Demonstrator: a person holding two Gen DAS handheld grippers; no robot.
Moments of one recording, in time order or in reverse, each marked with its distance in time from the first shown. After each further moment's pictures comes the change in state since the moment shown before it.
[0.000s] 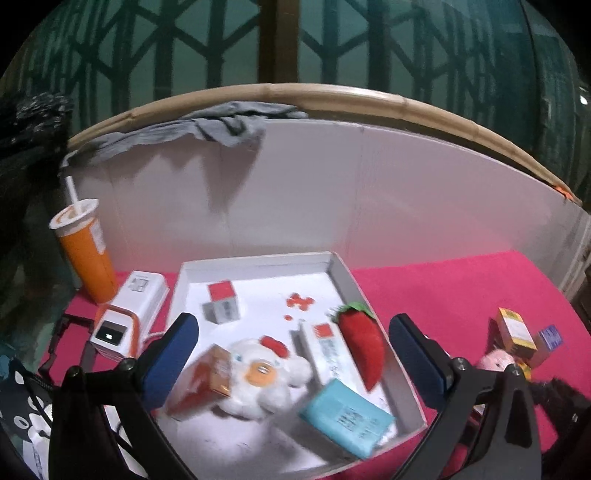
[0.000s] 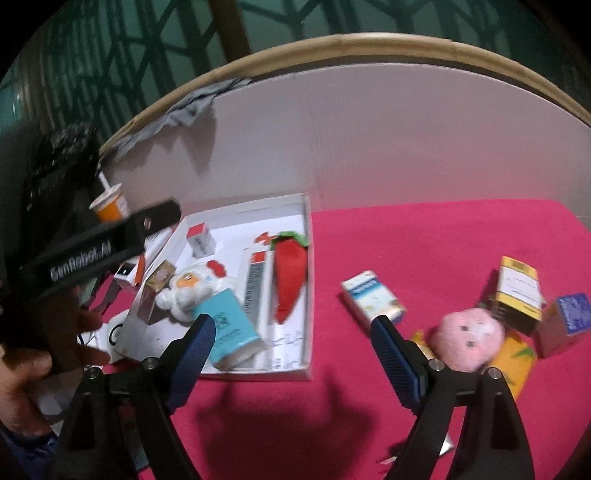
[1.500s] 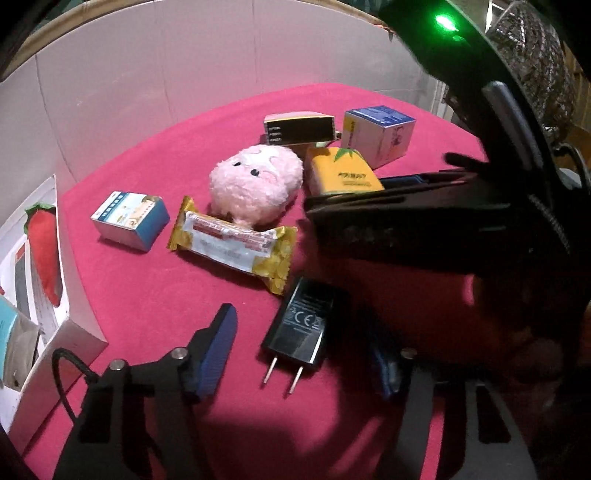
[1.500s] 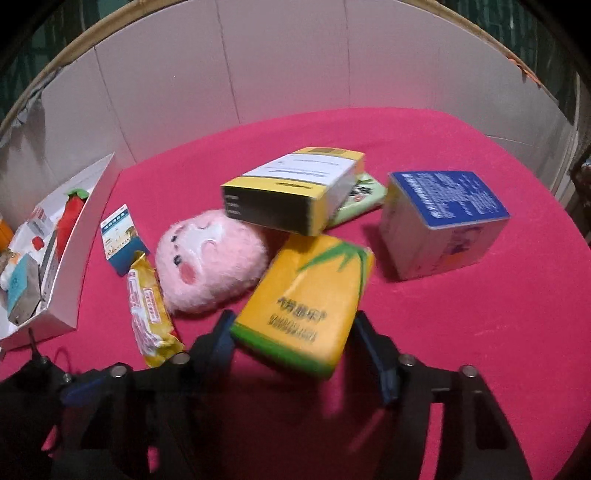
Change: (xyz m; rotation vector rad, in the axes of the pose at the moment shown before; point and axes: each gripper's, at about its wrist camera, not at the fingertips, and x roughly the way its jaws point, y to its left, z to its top) left arm 0.033 -0.210 -0.152 0.481 0.314 -0.517; right arm 0.008 -0.166 -0.063 0.188 0.156 -0.357
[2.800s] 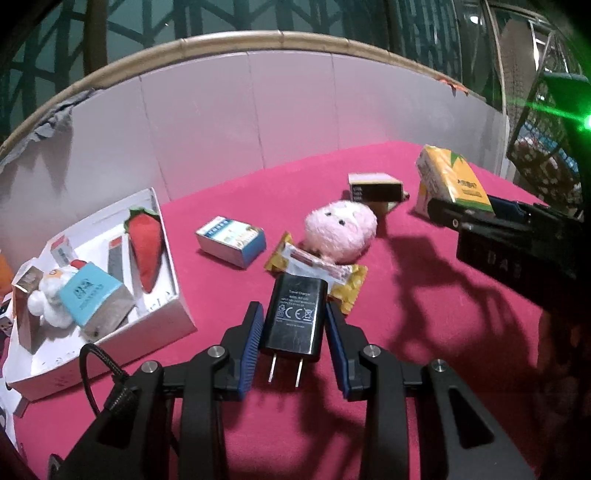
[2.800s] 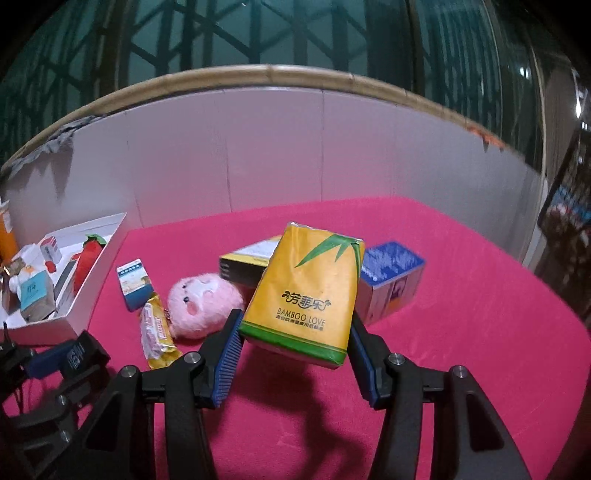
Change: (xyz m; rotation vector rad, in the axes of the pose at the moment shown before) left arm -0.056 0.014 -0.024 -0.140 -0.232 0.289; right arm -0.077 -0.007 -0.028 -0.070 -0.382 -0.109
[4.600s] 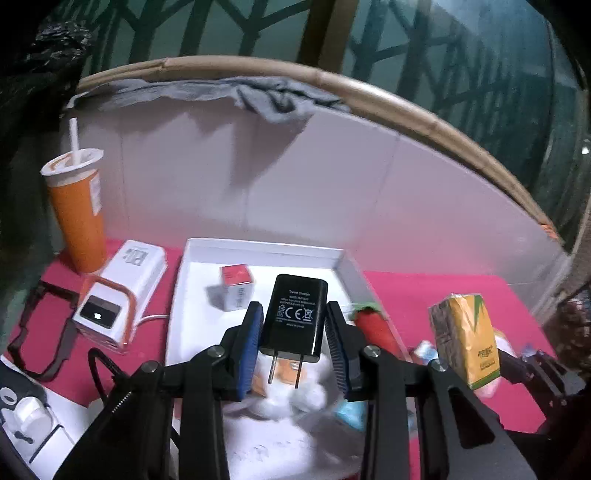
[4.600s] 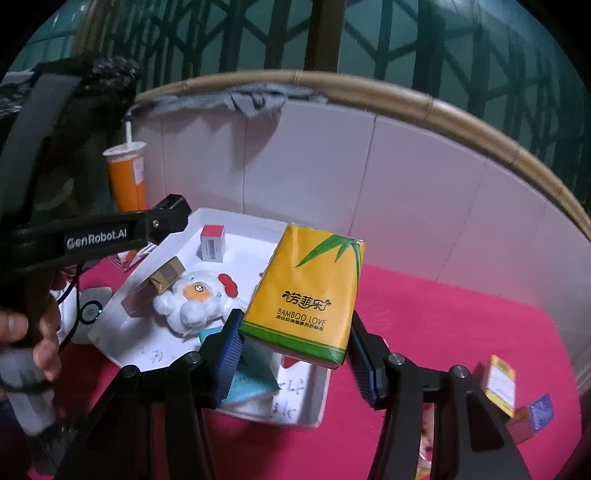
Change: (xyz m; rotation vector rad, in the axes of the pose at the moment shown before) left arm -0.044 0.270 0.058 -0.479 -0.069 0.161; right arm 0.001 0.249 0.077 -0.374 0.064 0.412
